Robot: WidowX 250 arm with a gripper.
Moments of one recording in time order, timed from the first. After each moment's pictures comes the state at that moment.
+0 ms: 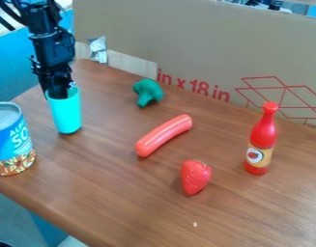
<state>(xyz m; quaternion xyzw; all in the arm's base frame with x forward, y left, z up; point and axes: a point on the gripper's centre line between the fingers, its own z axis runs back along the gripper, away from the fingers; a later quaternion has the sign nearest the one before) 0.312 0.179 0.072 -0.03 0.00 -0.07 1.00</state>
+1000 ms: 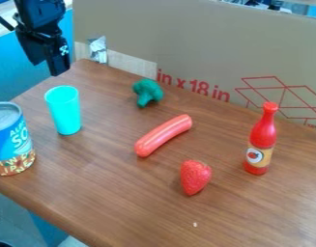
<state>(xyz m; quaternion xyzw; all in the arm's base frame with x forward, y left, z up) 0.303 0.138 0.144 0.00 -0.09 -0.11 0.99</state>
